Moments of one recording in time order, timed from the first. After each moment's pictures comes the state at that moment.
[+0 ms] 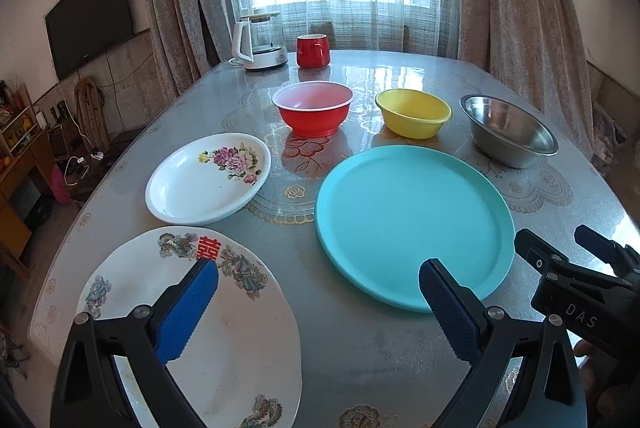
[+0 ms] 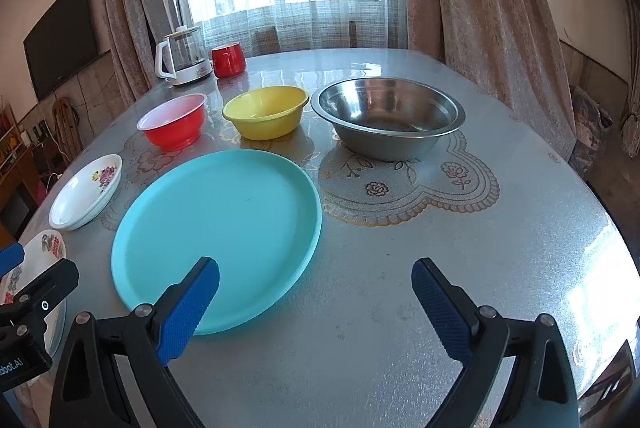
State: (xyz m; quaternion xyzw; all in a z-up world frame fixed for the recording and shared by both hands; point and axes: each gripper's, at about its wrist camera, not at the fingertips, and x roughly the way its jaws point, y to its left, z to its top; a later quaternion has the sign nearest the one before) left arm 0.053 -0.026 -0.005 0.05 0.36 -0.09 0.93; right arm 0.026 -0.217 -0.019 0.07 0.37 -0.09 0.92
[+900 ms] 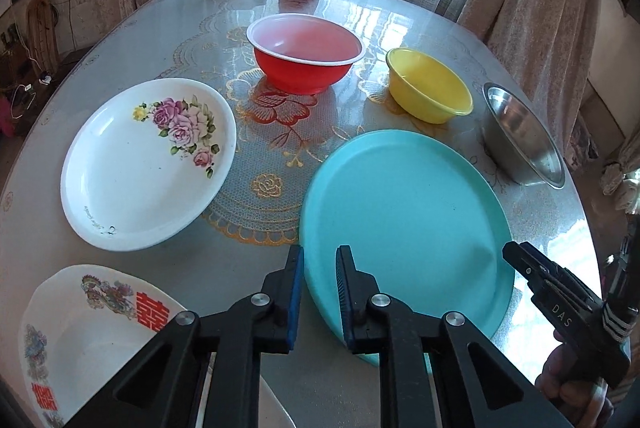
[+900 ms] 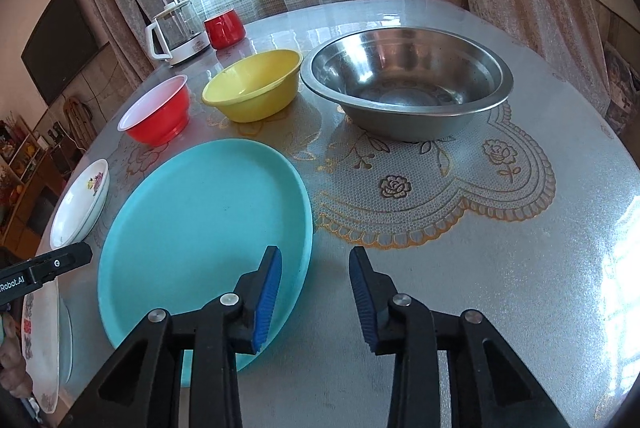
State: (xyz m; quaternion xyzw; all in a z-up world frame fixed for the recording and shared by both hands) left arm 0.156 -0.020 -0.023 -0.03 0.51 -0.14 0.85; right arm 0.085 -0.255 -0.045 0.13 0.44 -0.04 0.89
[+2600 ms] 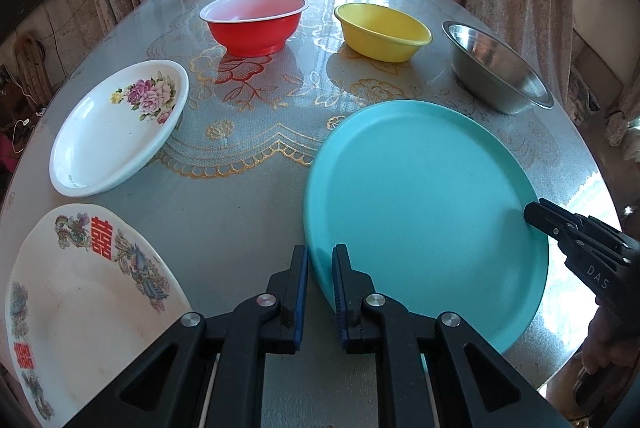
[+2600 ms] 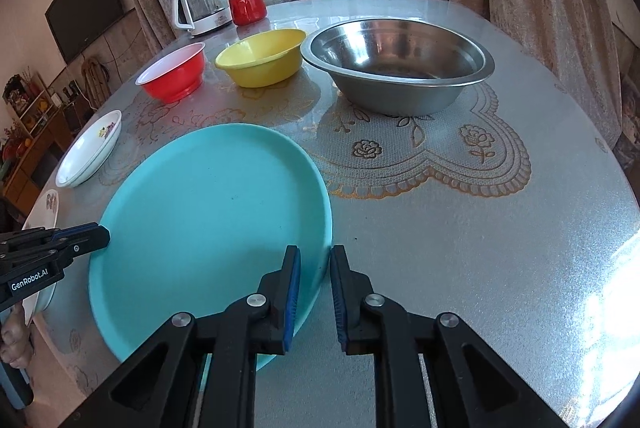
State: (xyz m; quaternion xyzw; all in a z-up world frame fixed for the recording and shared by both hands) left arm 0.103 -0.053 -0.044 0.04 0.50 -0.16 0.85; right arm 0.046 -0.271 -0.045 0.08 0.46 0.01 0.88
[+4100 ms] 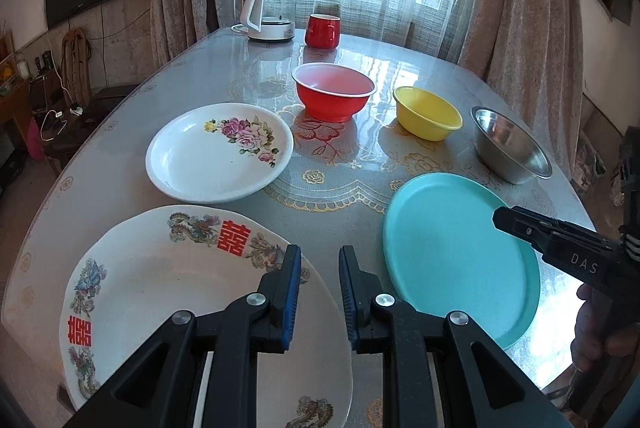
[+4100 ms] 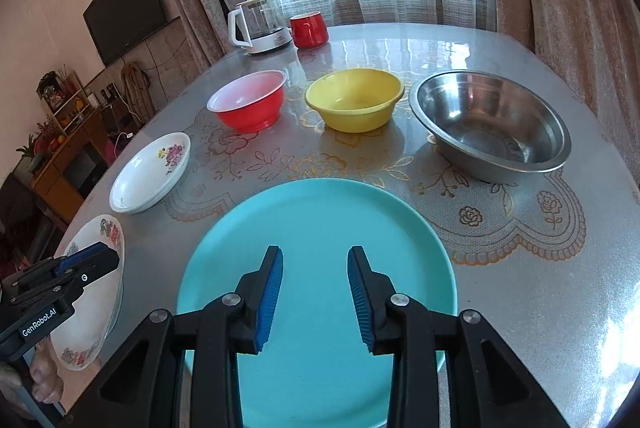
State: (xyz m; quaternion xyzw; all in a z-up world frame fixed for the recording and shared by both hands) left arm 0.073 0.022 -0.002 -0.02 0.41 -0.11 0.91; right arm 0.079 -0.204 -0.010 0.08 0.43 0.08 0.90
